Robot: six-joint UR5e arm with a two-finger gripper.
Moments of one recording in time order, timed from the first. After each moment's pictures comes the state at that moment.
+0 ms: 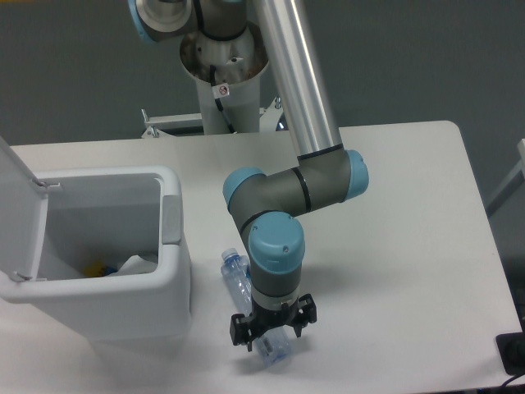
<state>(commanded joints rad) 2.32 -2.25 -1.48 -0.76 1.50 0.04</state>
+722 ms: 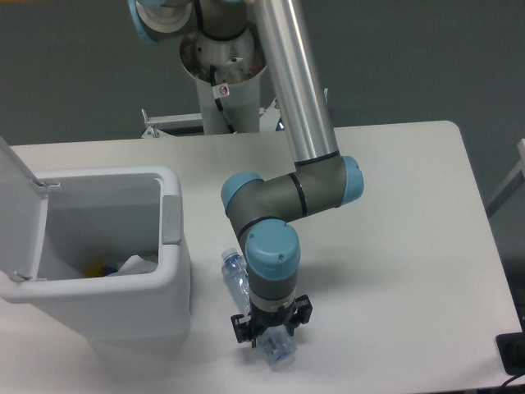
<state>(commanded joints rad) 2.31 -2.26 -1.49 -0.77 1.52 0.04</state>
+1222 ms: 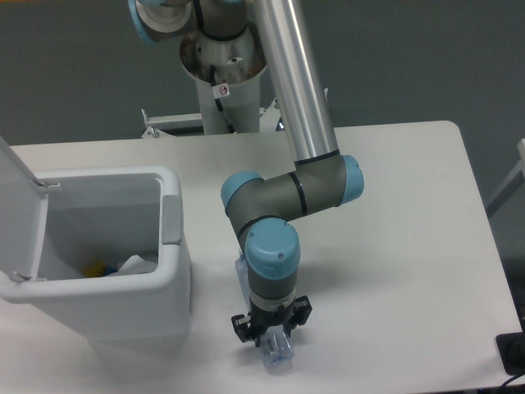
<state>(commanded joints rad) 2.31 -2.25 -1.49 -0.77 1.52 0.05</state>
